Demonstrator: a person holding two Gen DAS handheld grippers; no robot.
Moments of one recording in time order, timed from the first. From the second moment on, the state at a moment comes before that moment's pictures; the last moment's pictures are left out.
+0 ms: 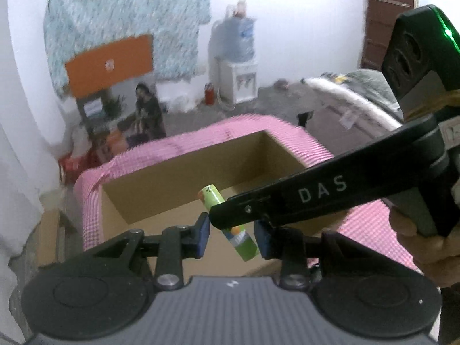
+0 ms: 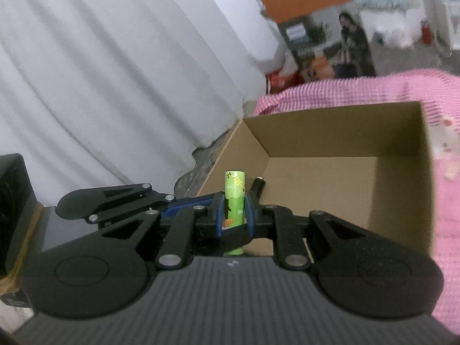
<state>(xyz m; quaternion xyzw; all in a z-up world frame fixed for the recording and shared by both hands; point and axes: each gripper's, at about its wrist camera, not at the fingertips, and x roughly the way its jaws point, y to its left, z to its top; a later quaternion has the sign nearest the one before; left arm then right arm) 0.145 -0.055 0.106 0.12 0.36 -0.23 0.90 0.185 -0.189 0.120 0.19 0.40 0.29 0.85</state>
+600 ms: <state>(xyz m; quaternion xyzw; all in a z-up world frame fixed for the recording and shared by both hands) 0.286 -0.011 0.024 0.11 0.51 -0.16 0.84 0.369 -0.120 0.018 0.23 0.57 0.27 0.74</state>
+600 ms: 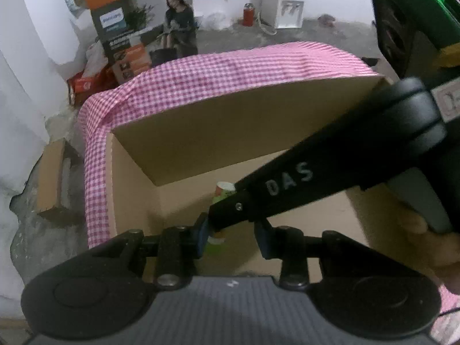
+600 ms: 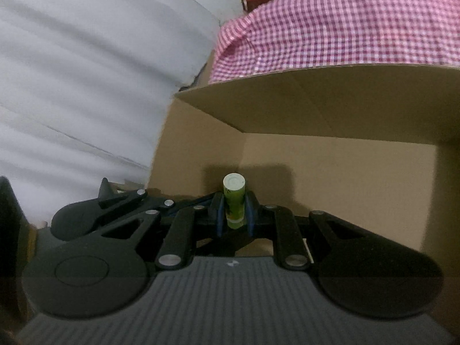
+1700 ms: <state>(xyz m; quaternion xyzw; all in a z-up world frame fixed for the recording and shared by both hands) 0.199 -0.003 0.117 0.11 0.36 -0.18 0.91 0.298 -0.181 0.086 0.23 0.48 0.29 0.80</state>
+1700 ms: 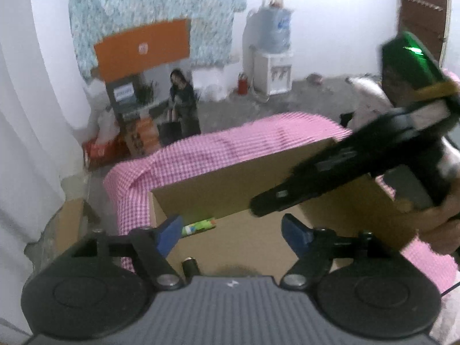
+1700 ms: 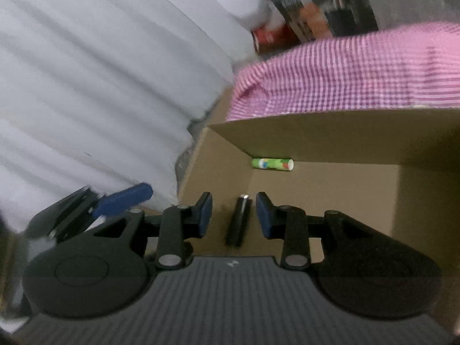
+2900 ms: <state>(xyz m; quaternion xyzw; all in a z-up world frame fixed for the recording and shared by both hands) 0.039 -0.136 -0.062 0.18 0.38 -0.31 0.85 0.123 -0.243 -0.033 0.11 0.45 0.14 0.88</state>
